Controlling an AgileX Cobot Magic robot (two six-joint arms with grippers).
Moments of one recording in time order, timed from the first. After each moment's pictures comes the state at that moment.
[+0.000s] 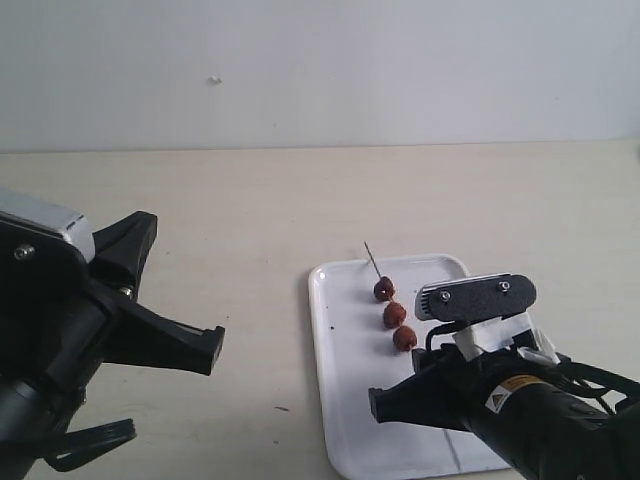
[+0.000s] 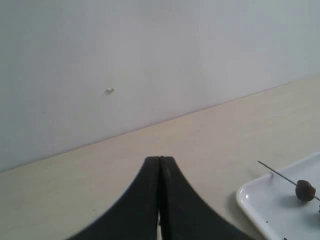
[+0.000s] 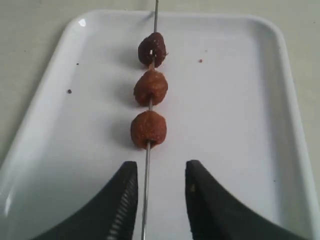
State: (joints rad) left arm -1.33 1.38 -0.40 -1.25 -1.19 0.83; right arm 0.77 1.74 -0.37 0.86 -0.66 -0.21
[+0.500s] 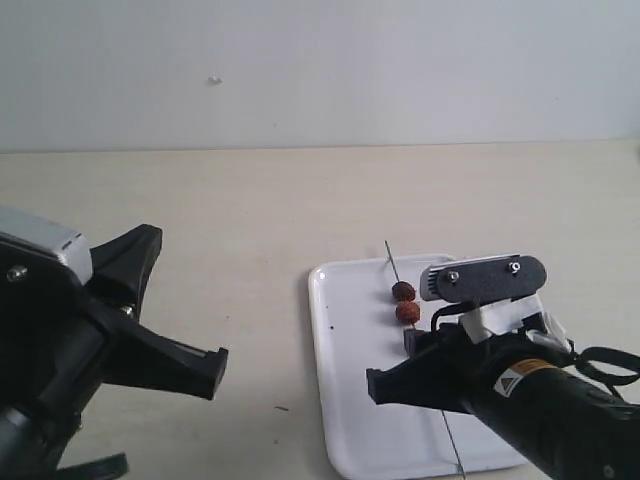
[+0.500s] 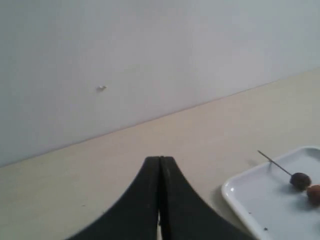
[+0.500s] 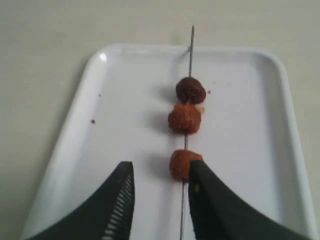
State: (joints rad) left arm -1.41 1.36 -0.39 -1.29 -1.20 0.84; right arm 0.77 1.64 -0.37 0.85 -0.66 -0.24
